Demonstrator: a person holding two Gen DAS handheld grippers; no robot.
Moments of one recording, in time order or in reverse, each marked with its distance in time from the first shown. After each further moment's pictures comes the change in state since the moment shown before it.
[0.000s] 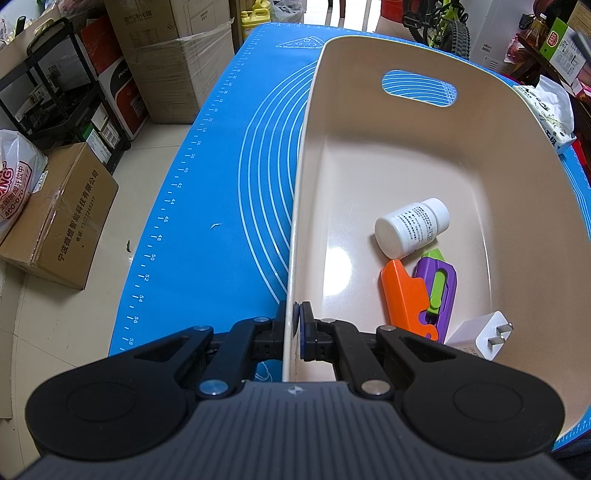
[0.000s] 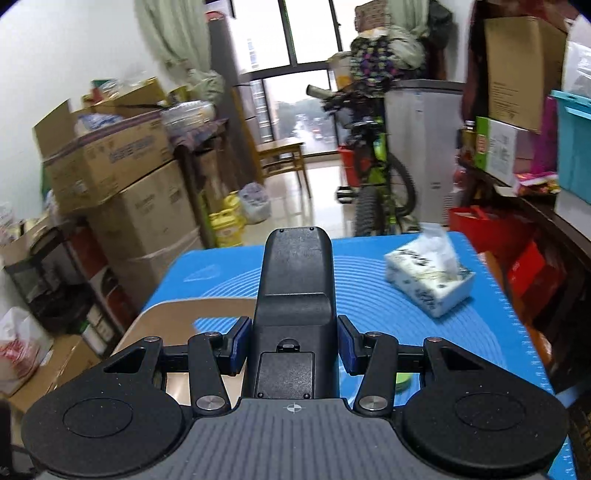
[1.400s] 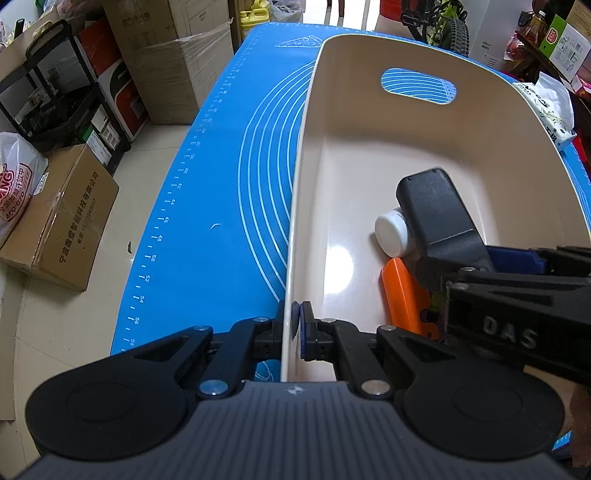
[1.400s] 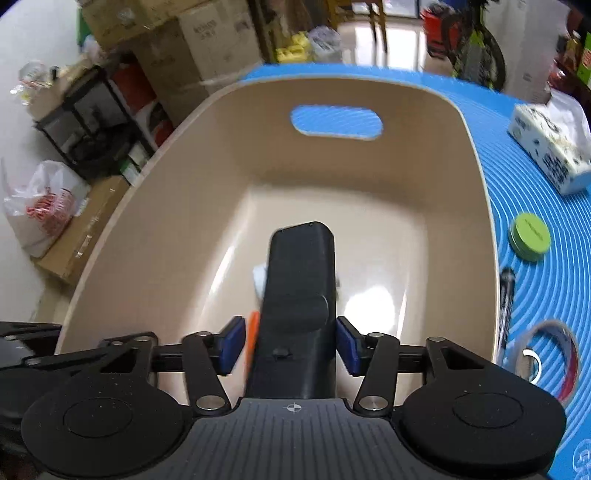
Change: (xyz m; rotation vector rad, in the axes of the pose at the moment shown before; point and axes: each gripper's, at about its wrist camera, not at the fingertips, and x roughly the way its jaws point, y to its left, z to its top) left arm 0.000 0.000 0.003 0.005 0.003 0.005; right arm 0.077 0.081 -0.073 -0.129 0.505 0.171
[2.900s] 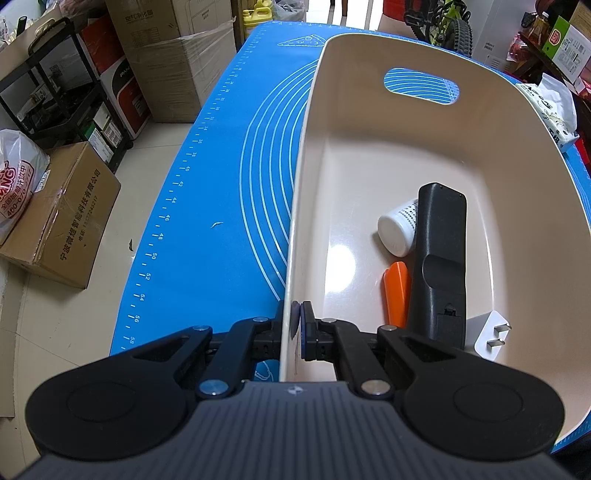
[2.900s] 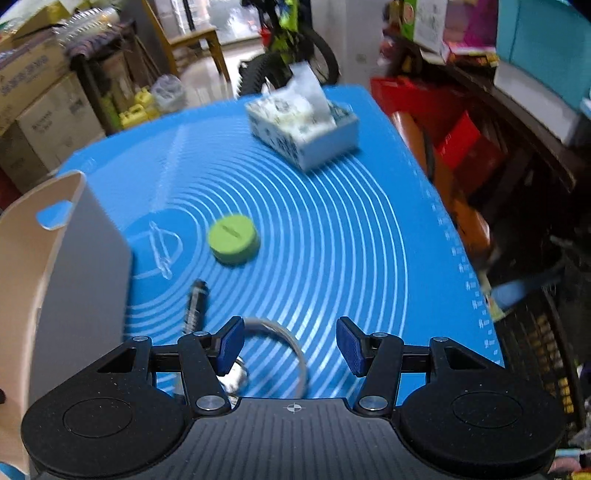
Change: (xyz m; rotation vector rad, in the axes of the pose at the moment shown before) left arm 0.000 0.001 0.000 -0.006 0.002 0.004; right arm -0.057 -0.214 -0.037 0.336 -0.091 -0.305
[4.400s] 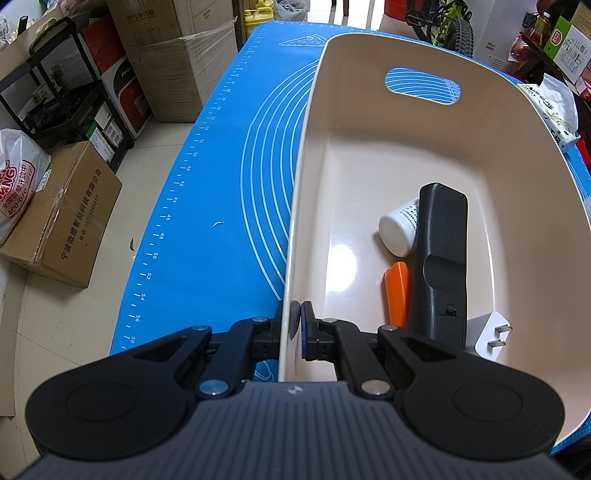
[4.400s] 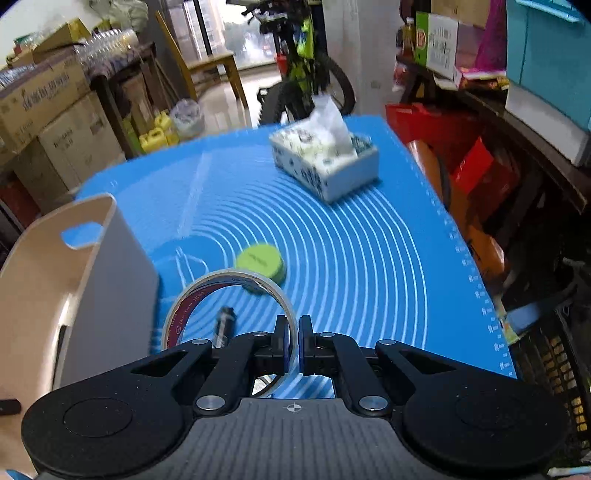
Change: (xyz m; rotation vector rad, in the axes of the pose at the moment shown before) left arm -0.003 0.003 -0.002 -0.002 -0.001 0.001; right arm -0.022 0.013 0.003 -0.017 -0.120 0.067
